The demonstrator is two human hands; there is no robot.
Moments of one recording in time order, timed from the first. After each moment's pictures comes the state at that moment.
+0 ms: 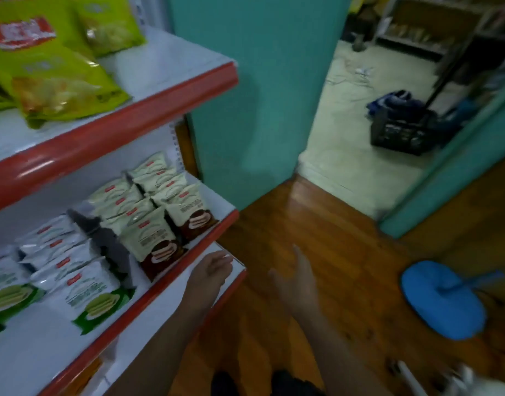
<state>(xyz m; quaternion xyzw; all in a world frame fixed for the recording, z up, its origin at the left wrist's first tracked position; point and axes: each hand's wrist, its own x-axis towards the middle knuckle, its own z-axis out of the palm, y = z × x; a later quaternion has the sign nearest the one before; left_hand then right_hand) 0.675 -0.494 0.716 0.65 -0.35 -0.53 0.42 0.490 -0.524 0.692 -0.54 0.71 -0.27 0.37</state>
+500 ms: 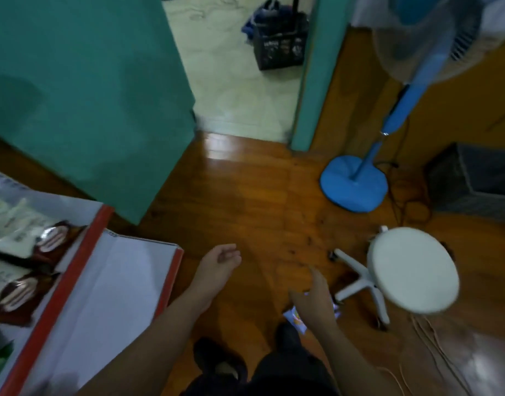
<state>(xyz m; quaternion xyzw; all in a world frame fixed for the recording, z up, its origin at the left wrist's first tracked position) 0.425 -0.481 0.676 0.59 -0.50 -0.62 0.13 0.236 -0.357 0.605 -0.31 0.84 -0.25 0.38</state>
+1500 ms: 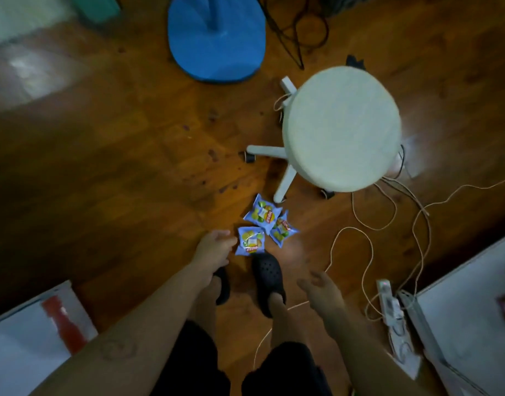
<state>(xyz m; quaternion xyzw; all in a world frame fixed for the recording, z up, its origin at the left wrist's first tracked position) 0.154 -0.465 0.375 0.57 -0.48 -0.60 -0.29 0.119 -0.236 0.408 0.27 0.80 -0.24 0.48</state>
